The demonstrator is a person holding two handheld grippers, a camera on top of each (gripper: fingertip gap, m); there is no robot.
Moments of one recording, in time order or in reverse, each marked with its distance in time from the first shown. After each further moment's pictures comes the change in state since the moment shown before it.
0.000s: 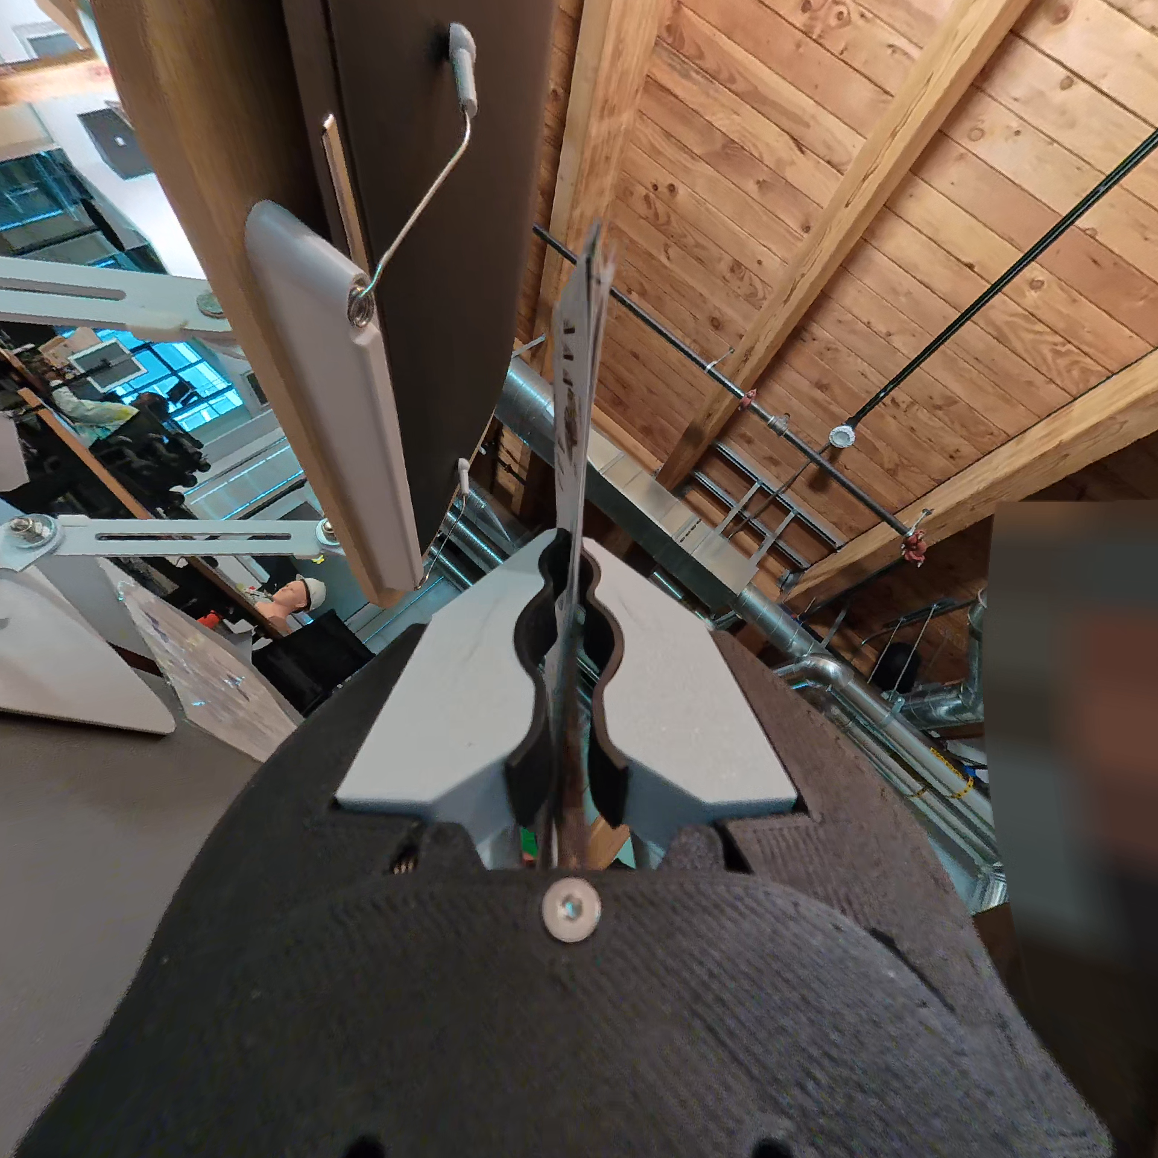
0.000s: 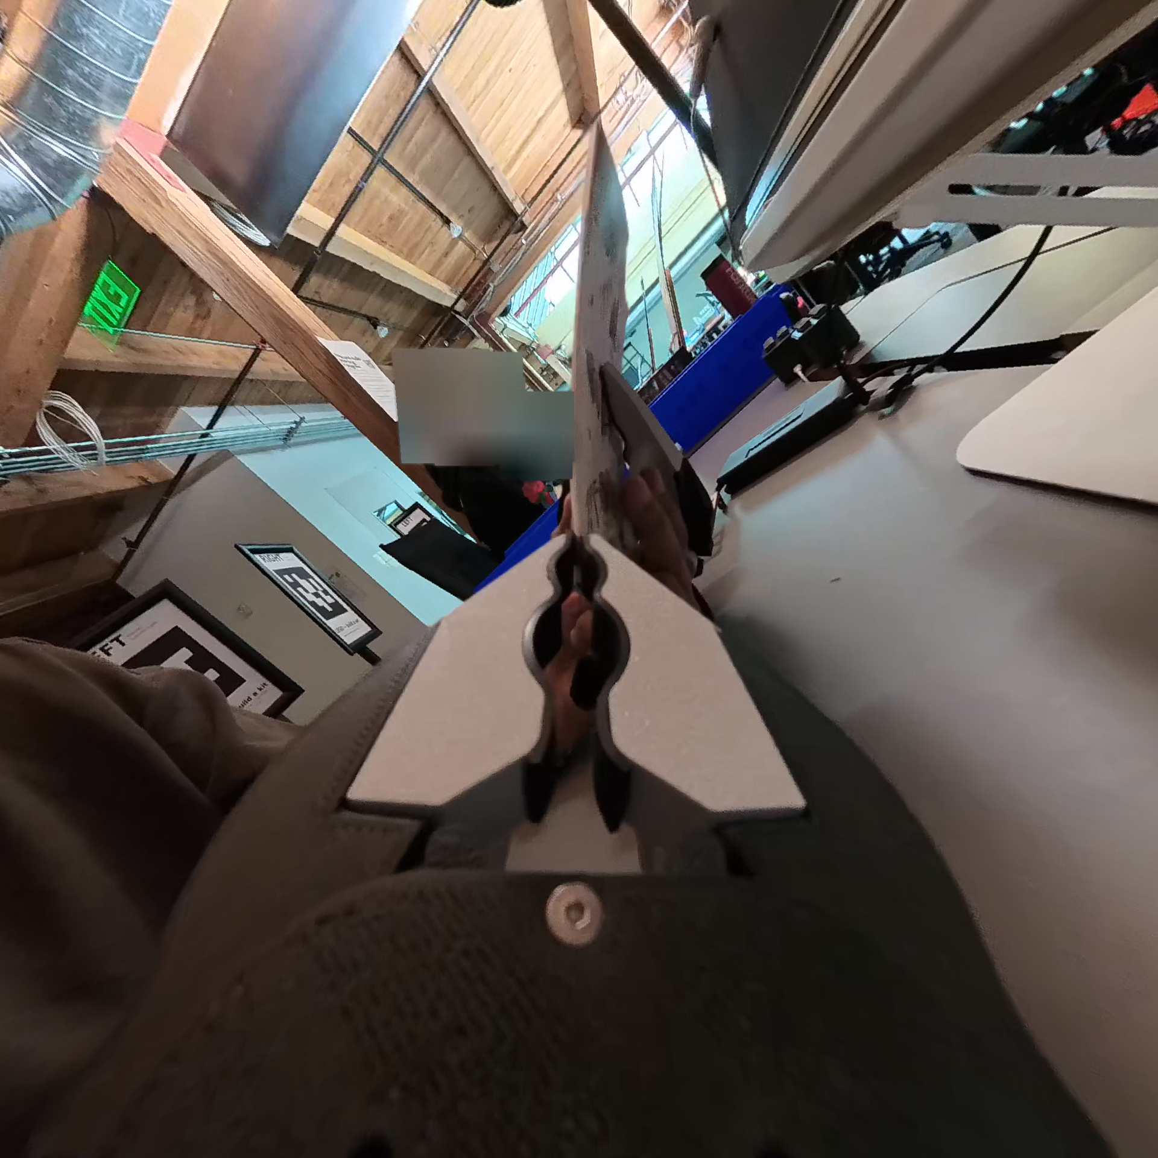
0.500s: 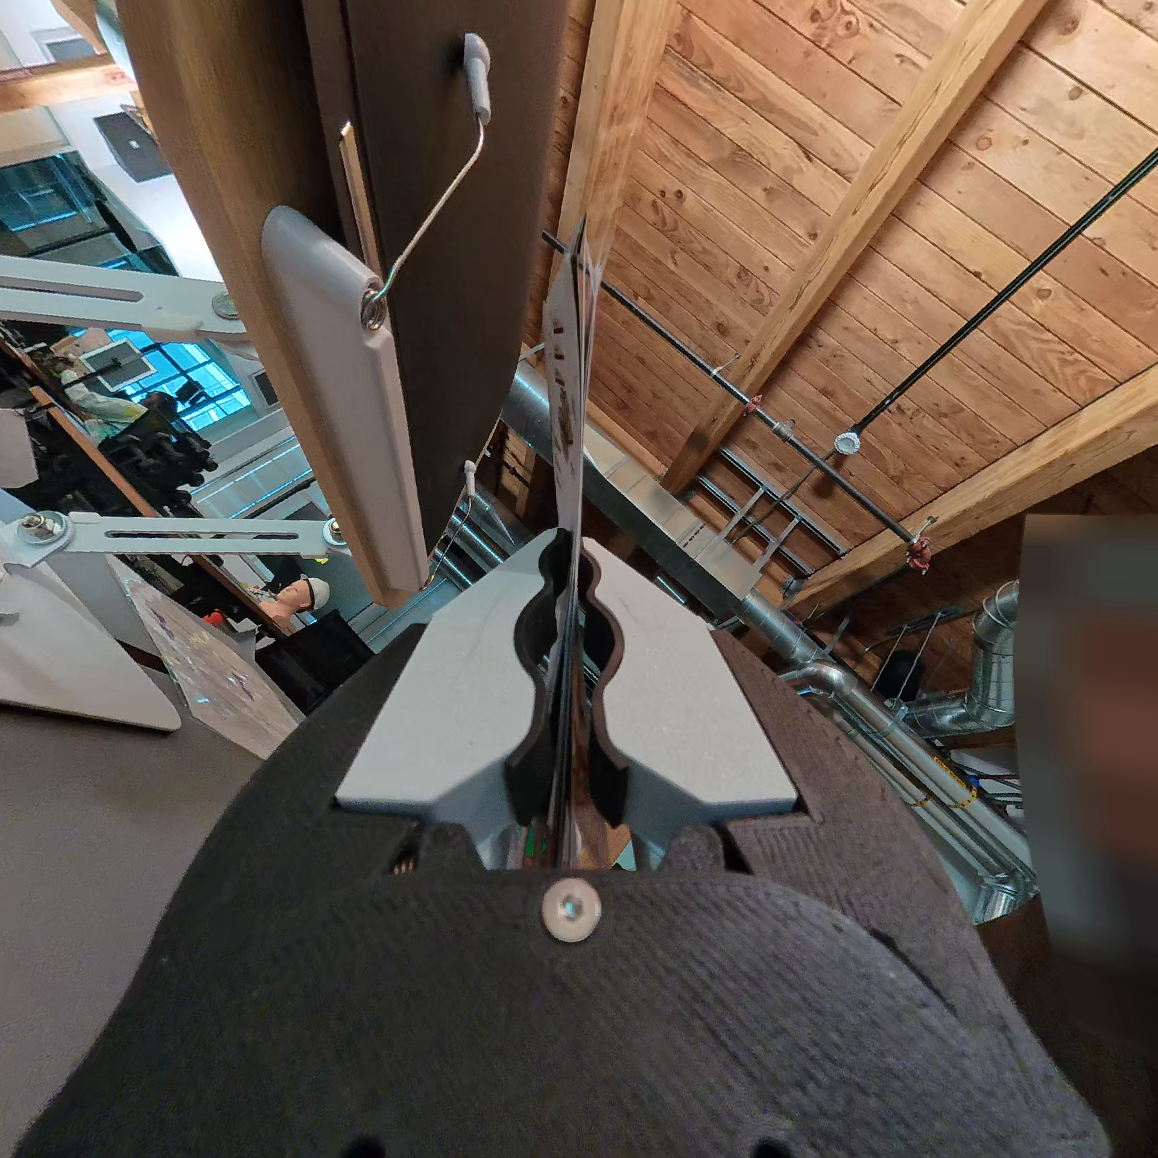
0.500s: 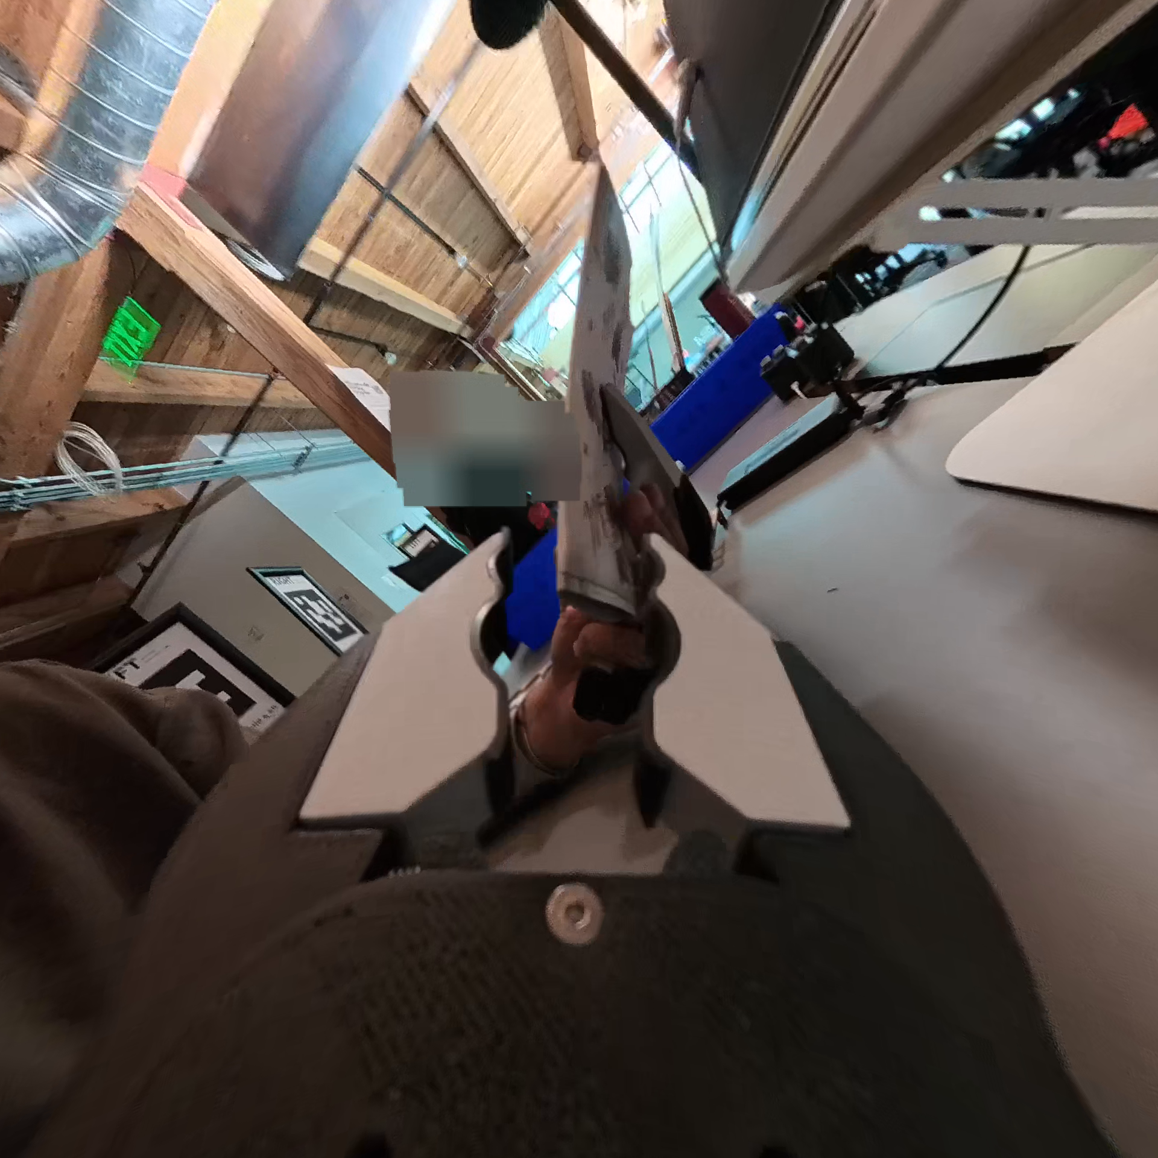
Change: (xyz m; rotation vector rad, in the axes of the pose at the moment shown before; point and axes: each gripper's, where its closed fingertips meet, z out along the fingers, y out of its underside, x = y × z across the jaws) left arm -0.002 -0.001 0.000 0.002 -0.012 -0.008; right arm 0.002 -0.007 -0.004 0.040 -0.003 0.020
